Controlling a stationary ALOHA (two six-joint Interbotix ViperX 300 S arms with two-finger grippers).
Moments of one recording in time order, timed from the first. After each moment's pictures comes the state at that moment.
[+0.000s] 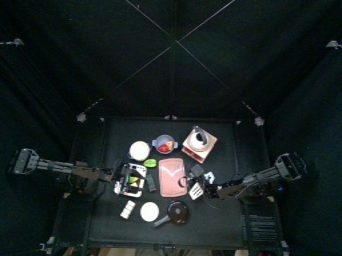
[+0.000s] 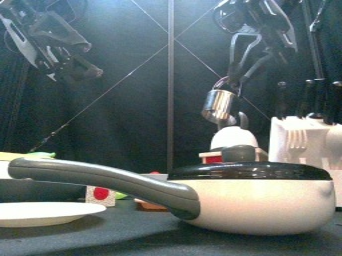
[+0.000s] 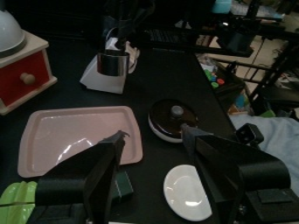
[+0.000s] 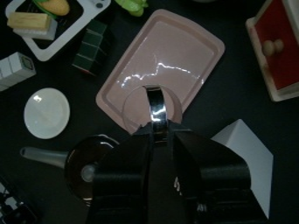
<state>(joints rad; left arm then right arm) -0.03 -0.65 1.11 0.51 -0.22 -0.63 0.29 -0.26 0.51 -0.68 0.92 1.51</state>
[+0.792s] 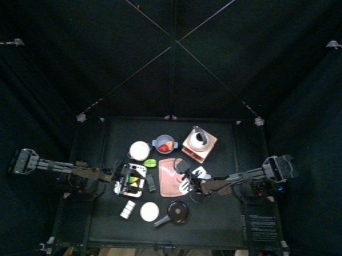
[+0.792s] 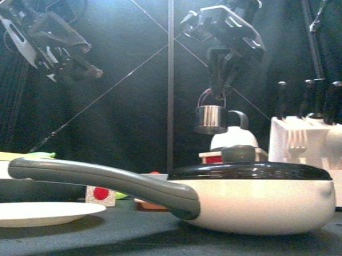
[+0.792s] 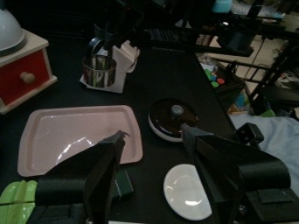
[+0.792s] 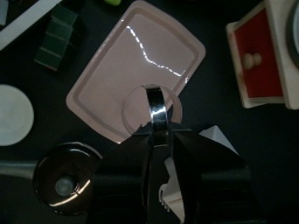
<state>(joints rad) -0.03 -0.65 1.12 0.51 -0.23 -0.63 0.17 -0.05 0.27 -0.50 1.08 1.15</state>
